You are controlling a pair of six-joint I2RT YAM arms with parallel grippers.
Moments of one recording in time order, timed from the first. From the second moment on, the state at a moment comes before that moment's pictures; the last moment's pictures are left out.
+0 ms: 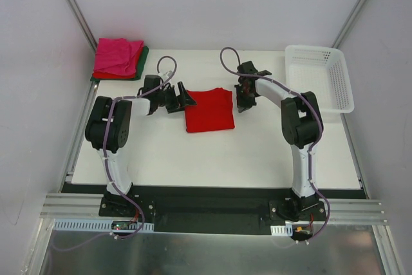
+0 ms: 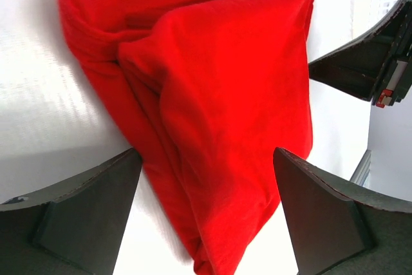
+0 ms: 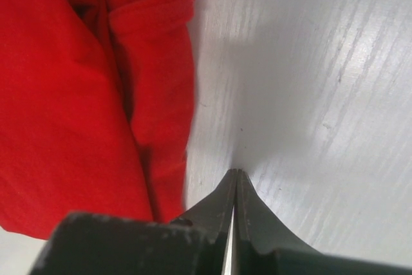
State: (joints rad) left arm -0.19 1.96 1.05 0.17 0.65 -0.56; right arm 0.40 2.16 1.66 -0.72 -0.03 0.29
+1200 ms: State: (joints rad) left arm -0.33 2.02 1.13 0.13 0.70 -0.61; right arm 0.46 2.19 1.71 -0.74 -0.09 0.29
